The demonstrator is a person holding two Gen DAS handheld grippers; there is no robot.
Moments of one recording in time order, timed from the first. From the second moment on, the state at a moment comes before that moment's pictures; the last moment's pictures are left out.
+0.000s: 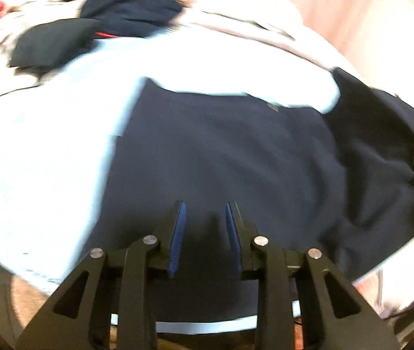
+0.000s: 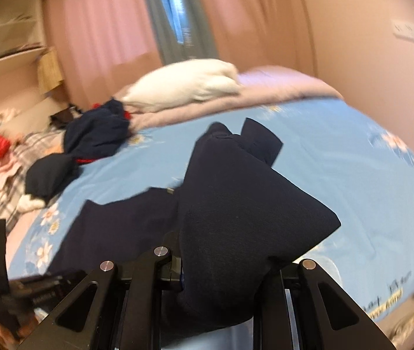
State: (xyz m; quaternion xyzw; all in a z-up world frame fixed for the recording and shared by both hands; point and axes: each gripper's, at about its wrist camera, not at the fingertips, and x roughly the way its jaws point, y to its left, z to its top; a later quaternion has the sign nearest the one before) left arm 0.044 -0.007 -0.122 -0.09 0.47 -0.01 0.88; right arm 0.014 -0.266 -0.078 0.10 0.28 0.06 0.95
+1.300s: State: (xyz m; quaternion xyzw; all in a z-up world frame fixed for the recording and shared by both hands) left arm -0.001 0.135 -0.098 -0.20 0.43 0.08 0.88; right arm 0.044 -0.037 -0.165 -0.02 0.47 0.35 0.81
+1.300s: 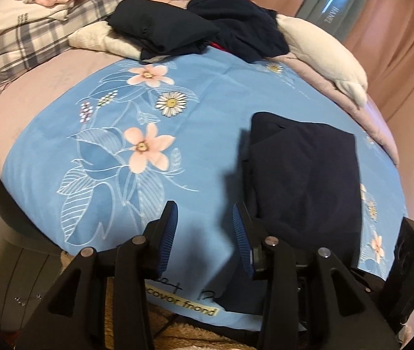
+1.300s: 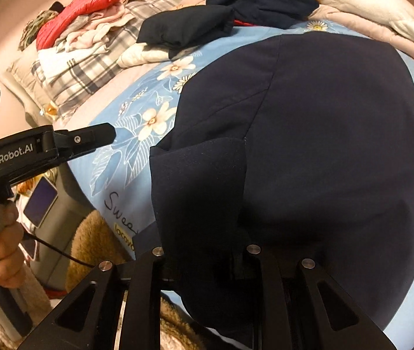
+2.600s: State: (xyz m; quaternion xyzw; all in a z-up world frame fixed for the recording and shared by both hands) left arm 0.042 0.050 -0.166 -0.11 0.53 -0.06 0.84; right arm 0.016 -0.174 -0.172 0.11 0.51 0.25 0.82
